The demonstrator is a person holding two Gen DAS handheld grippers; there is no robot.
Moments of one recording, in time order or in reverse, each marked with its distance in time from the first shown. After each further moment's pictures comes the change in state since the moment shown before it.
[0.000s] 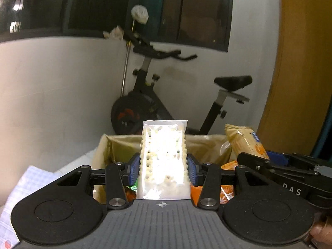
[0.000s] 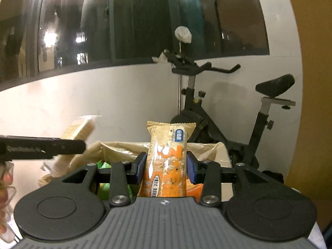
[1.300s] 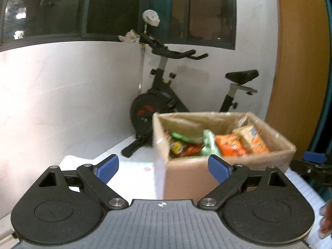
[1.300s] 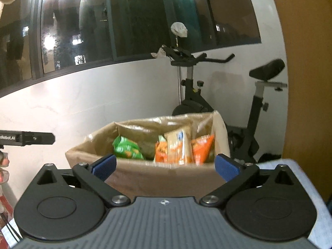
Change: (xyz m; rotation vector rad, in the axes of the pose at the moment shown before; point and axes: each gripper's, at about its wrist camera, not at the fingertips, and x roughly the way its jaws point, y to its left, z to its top) left arm -0.115 0.067 -0.057 0.052 -0.016 0.091; right arm -0.093 0.005 -0.059 0.064 0.019 0.002
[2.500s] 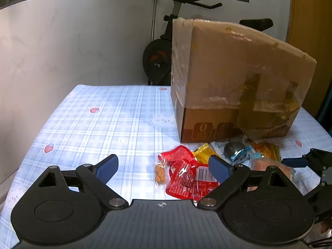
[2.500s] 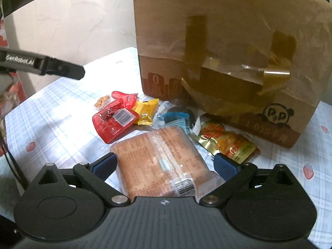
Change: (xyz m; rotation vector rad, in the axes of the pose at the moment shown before) left arm 0.008 0.027 -0.127 -0.023 0.255 0.036; right arm 0.048 0.068 -0.168 -0.278 0.431 0.194
